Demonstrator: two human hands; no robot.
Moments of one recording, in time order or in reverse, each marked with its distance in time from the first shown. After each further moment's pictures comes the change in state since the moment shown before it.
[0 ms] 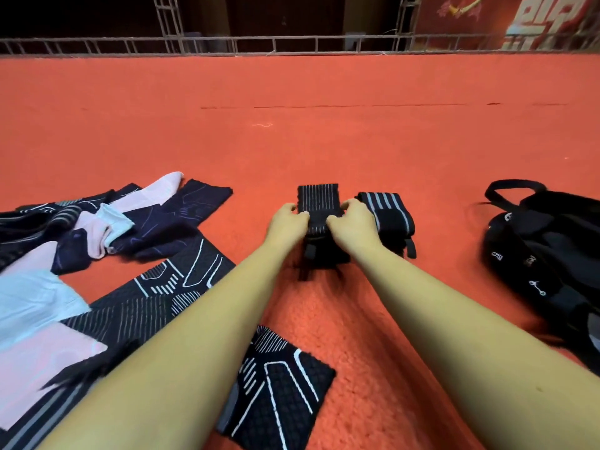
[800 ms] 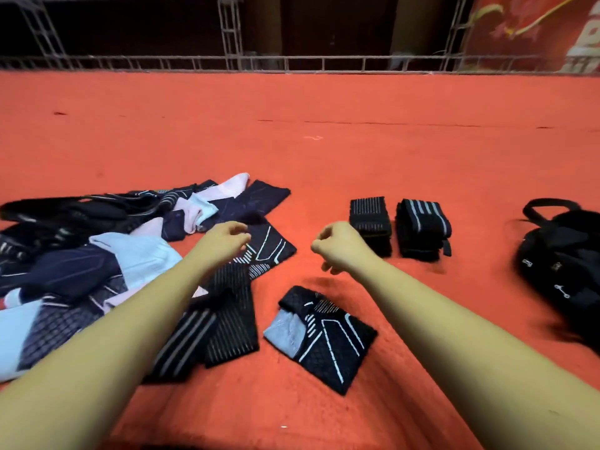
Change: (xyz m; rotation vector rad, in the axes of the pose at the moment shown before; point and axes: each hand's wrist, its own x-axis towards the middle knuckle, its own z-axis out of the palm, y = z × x) left_hand -0.122 -0.073 -0.218 0.153 0.094 -0.050; right_hand -0.127 -0.076 0.027 -0.069 -0.442 -0.138
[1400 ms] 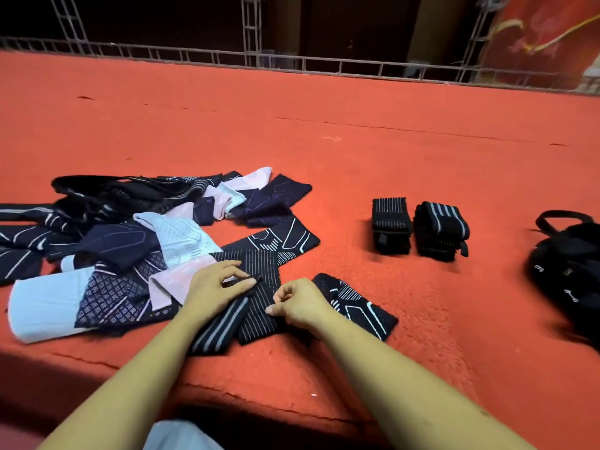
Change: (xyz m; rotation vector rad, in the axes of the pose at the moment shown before) left_hand -0.081 -0.115 -0.024 0.120 0.083 0.264; right_hand -0.061 -0.001 0.140 0.098 -0.285 0.034
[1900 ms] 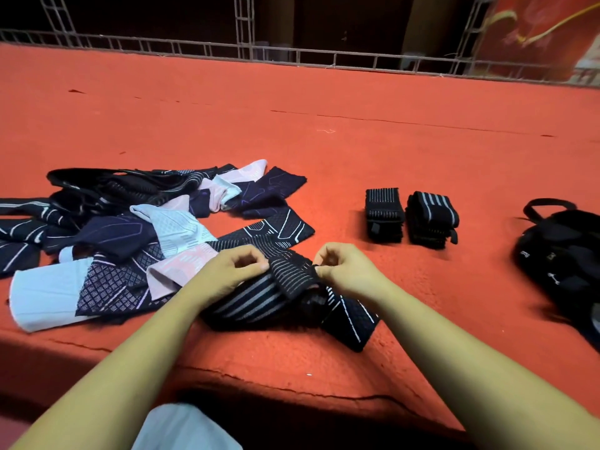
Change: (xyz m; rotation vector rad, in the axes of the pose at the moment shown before) left_hand -0.007 0.048 -0.005 -0.444 -0.328 0.120; right_hand -0.047 0.001 -0.082 0.078 0.127 -0.211
